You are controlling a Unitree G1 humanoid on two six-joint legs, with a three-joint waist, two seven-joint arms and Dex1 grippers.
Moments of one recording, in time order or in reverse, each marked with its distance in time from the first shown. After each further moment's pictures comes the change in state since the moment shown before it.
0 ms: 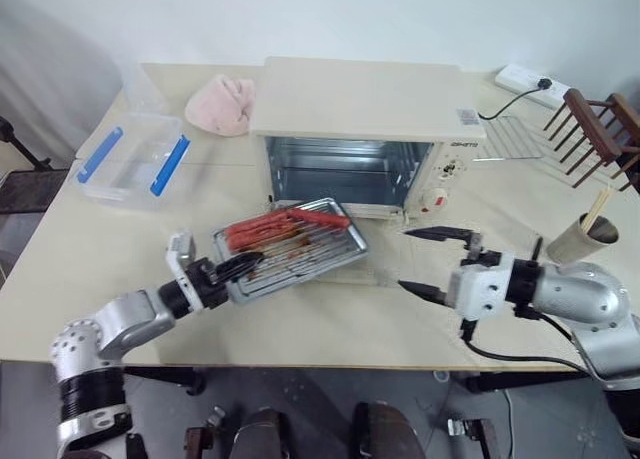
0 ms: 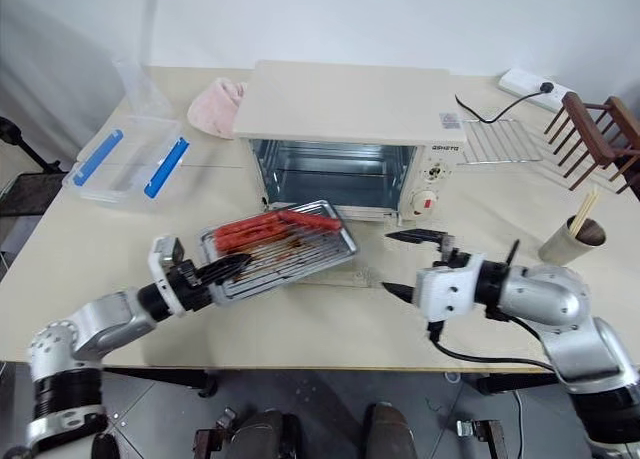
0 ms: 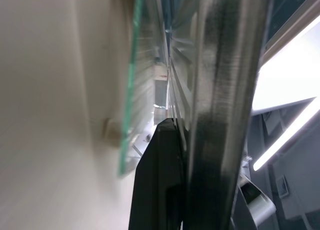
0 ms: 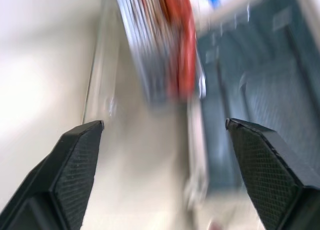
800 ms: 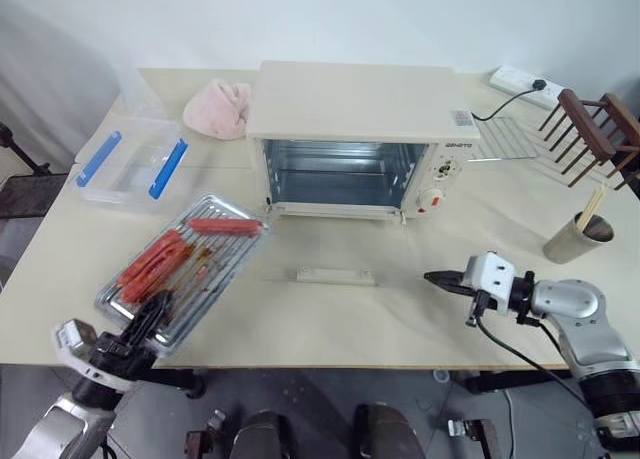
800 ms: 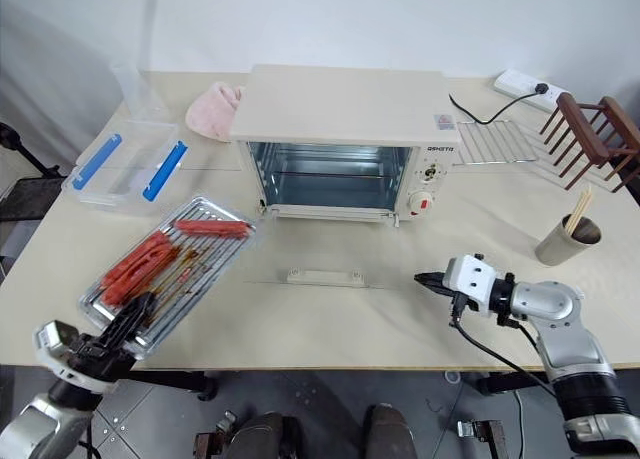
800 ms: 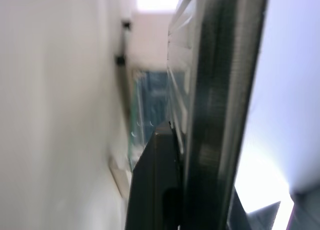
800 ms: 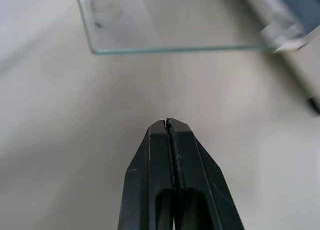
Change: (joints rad) left arm 0.535 -0.239 0.304 -0.326 -0.006 -0.308 -0.243; right arm -0.151 0.160 0.096 0.534 0.107 0.051 0.158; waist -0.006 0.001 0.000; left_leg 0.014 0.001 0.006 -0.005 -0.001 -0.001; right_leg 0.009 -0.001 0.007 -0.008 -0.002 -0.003
